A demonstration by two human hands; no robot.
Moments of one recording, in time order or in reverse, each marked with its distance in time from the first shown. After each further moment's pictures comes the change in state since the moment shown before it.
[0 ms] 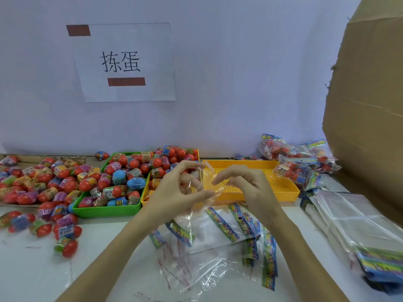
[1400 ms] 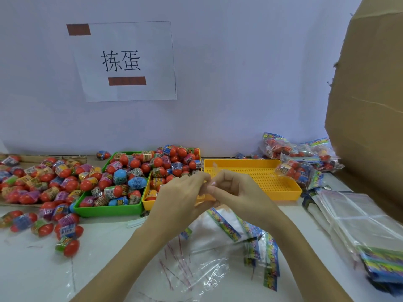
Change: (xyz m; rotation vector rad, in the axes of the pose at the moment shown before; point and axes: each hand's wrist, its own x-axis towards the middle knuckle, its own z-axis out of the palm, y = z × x) left_hand -0.008 -0.008 0.017 0.929 0.233 0.526; right_hand -0.003 -0.007 0.014 0.174 -0.228 0.183
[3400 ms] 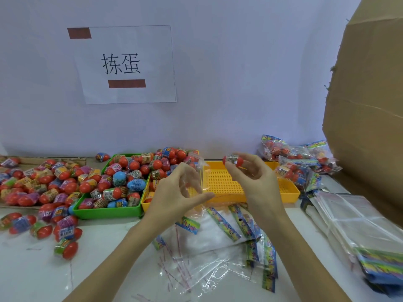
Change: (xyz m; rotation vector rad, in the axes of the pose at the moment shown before) left_hand 0.006 -0.008 -0.007 -0.656 -0.079 -0.441; right_hand 0.007 0.006 -0.008 0.205 0.590 -0.061
